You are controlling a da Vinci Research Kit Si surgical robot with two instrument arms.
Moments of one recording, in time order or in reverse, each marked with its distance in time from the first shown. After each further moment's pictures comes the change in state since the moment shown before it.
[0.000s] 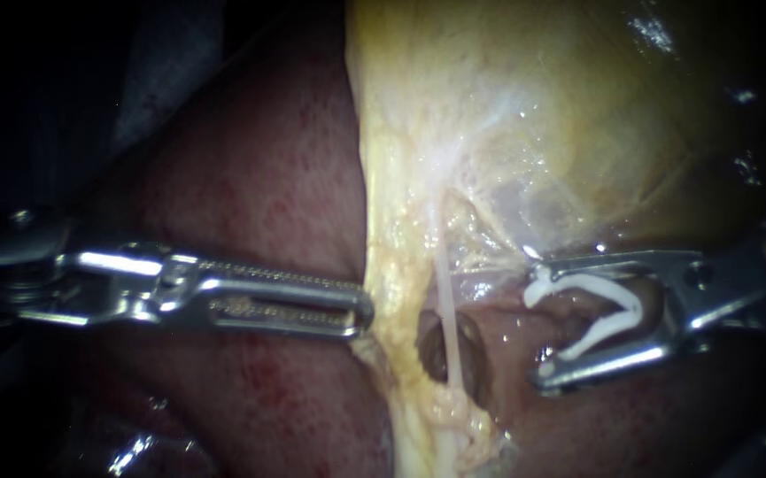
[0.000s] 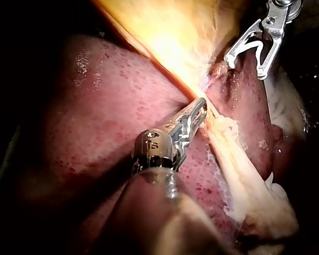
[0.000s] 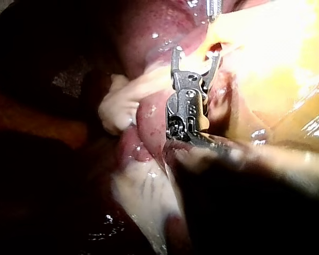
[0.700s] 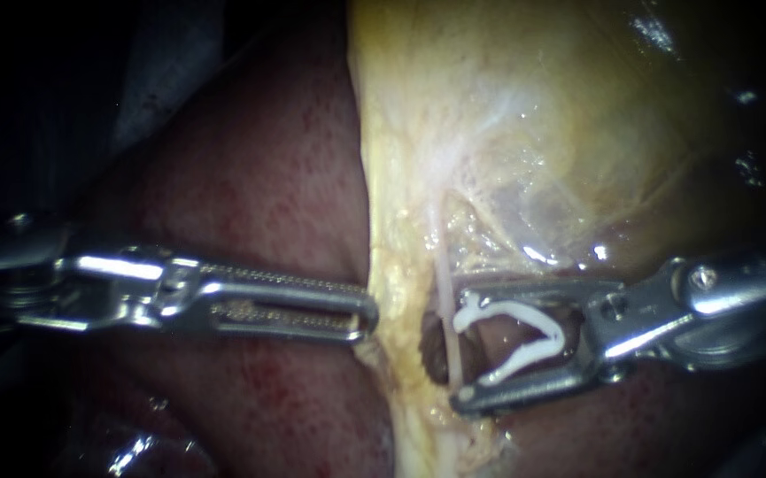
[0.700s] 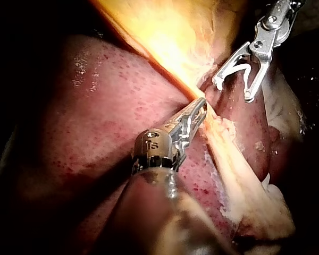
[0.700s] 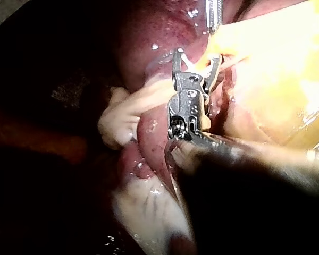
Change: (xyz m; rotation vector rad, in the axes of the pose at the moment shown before) right arm -0.001 0.000 0.005 0.022 -0.014 0.002; left arm 0.000 -0.001 0.000 0.001 -0.003 0.000
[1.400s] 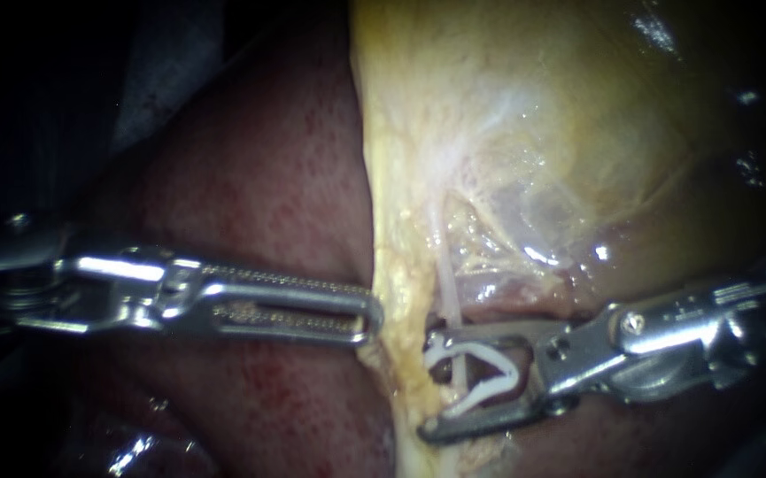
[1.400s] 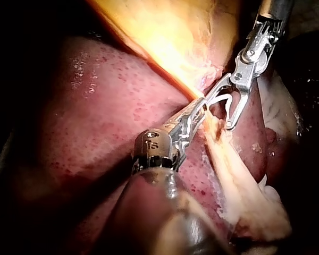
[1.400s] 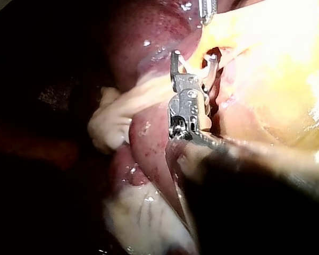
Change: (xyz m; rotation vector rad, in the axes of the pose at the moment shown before) right arm -0.006 0.001 0.006 0.042 -0.029 0.001; left arm 0.000 -0.001 0.000 0.001 -0.003 -0.002
